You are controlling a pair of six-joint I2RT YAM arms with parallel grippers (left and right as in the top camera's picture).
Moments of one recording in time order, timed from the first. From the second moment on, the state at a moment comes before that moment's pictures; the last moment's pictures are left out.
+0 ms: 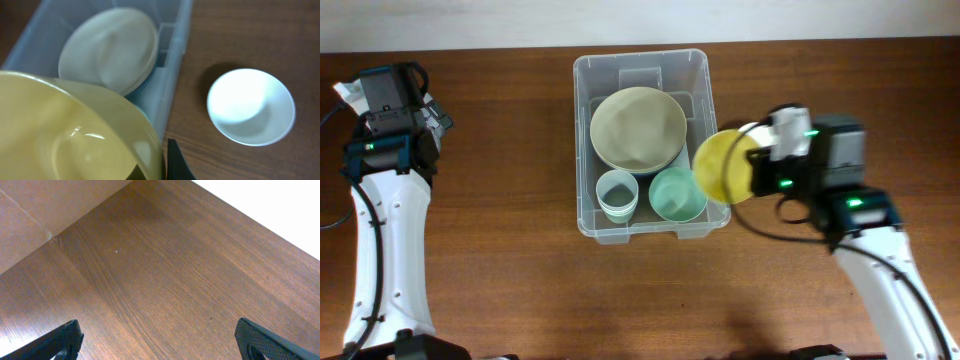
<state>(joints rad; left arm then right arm) 0.20 1.54 1.48 -0.75 -0.47 -0.40 0.14 1.25 1.03 -0.53 -0.25 0.02</state>
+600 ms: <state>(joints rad) 0.20 1.54 1.48 -0.75 -0.47 -0.40 0.48 1.47 1.03 -0.46 0.24 -0.02</state>
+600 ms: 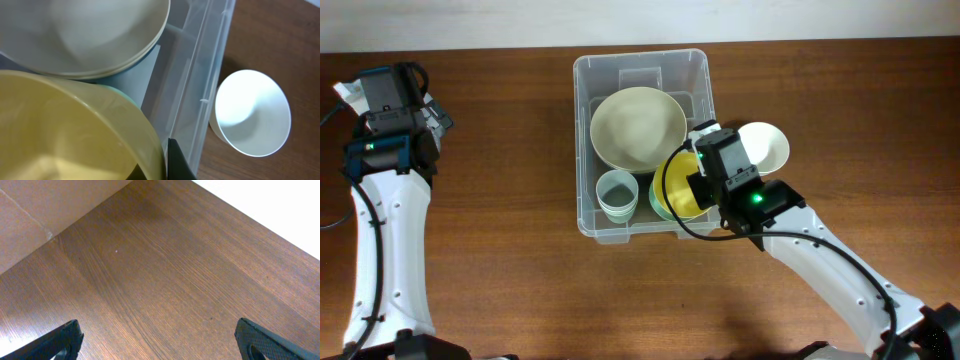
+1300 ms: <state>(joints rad) 0.20 1.54 1.48 -0.75 -0.47 -0.40 0.48 1.48 1.11 -0.50 0.24 -0.02</state>
